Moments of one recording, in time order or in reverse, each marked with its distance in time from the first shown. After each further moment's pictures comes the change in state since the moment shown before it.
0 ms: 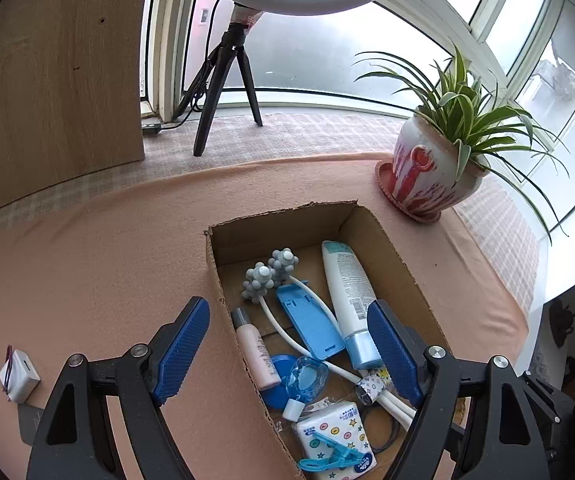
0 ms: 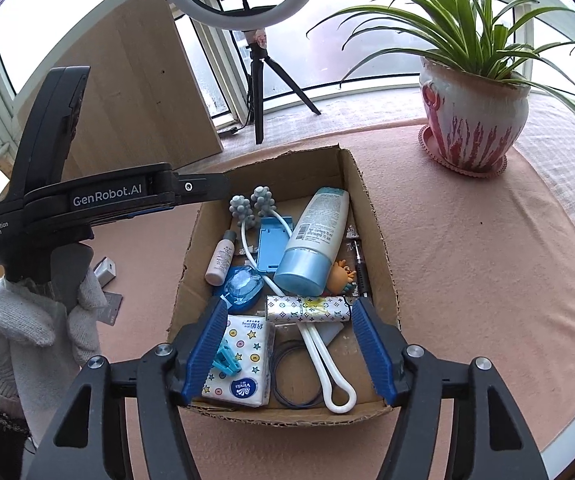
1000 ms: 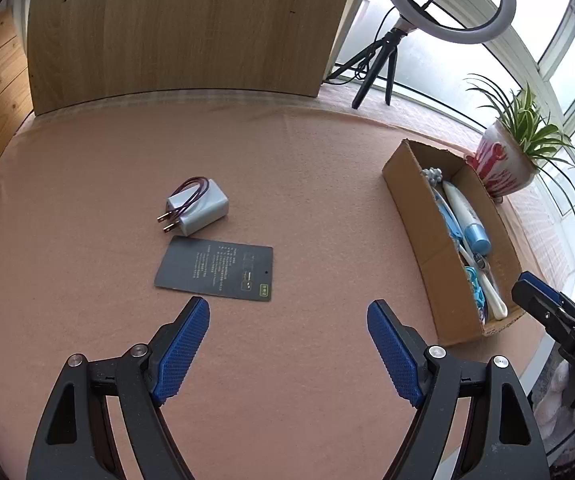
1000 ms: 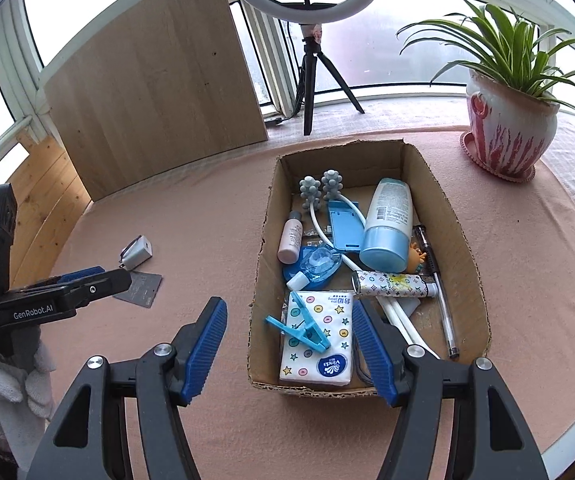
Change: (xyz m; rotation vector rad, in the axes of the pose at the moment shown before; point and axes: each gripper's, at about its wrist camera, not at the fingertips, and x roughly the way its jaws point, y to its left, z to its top) left arm -0.122 0.152 -0.147 -0.239 0.020 0.166; right arm -0.002 0.072 -0.028 -0.071 -0.016 0.033
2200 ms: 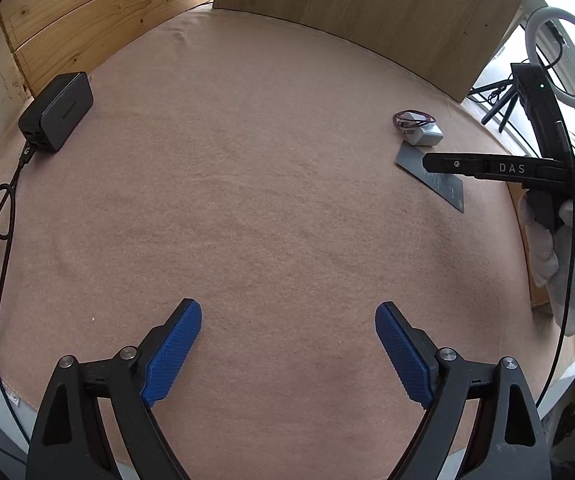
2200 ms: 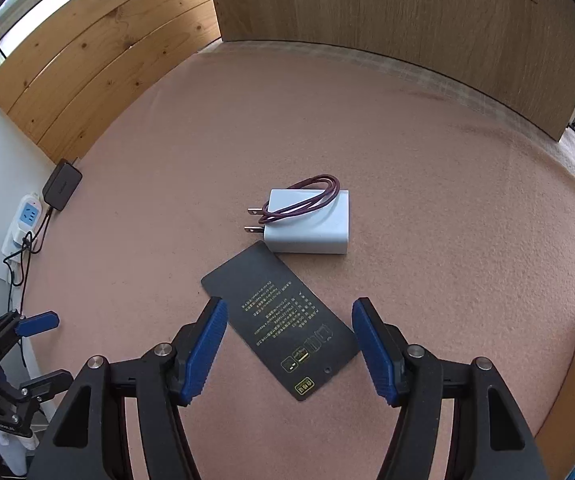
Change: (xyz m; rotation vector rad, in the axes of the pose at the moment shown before) left arm -0.041 0.152 -0.130 -0.322 0.014 0.162; right arm 0.203 0.210 0.030 -0.563 0.420 0.285
